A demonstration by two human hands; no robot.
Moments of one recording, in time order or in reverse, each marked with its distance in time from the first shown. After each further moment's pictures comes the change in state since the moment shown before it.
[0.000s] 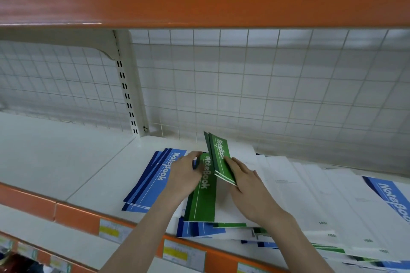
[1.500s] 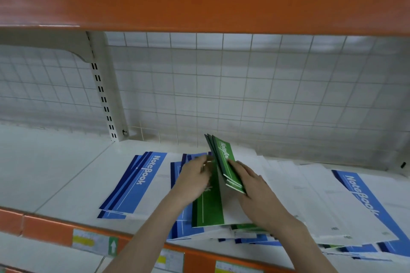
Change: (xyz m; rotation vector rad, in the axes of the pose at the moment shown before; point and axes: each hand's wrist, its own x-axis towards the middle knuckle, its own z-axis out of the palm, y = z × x) left_hand -0.015 0.046 0.034 -0.077 -0.202 0.042; right_hand -0.036 0.033 -0.027 0.032 0.072 0.045
